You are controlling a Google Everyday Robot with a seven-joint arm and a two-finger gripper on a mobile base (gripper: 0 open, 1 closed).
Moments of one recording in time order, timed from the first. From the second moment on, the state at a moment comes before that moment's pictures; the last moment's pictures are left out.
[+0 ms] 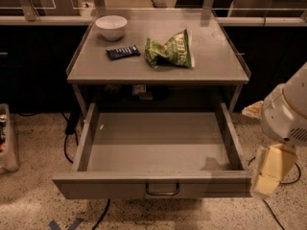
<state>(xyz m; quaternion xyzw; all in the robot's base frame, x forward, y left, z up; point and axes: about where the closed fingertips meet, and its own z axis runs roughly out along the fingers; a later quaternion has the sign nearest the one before) 0.374 -0.200 0.863 -0.62 0.78 0.05 0.10</state>
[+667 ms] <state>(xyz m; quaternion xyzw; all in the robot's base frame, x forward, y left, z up) 0.334 -0.199 0.831 -0.61 0.78 0.09 0.08</state>
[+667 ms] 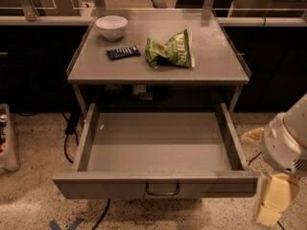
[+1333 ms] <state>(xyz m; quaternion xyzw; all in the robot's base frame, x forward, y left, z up) 0.313 -0.184 0.781 -0.63 0.76 0.10 0.08</state>
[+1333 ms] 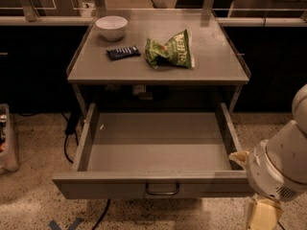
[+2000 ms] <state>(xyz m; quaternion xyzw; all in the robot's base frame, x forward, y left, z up) 0.305 -0.184 0.743 -0.62 0.77 0.12 0.06</state>
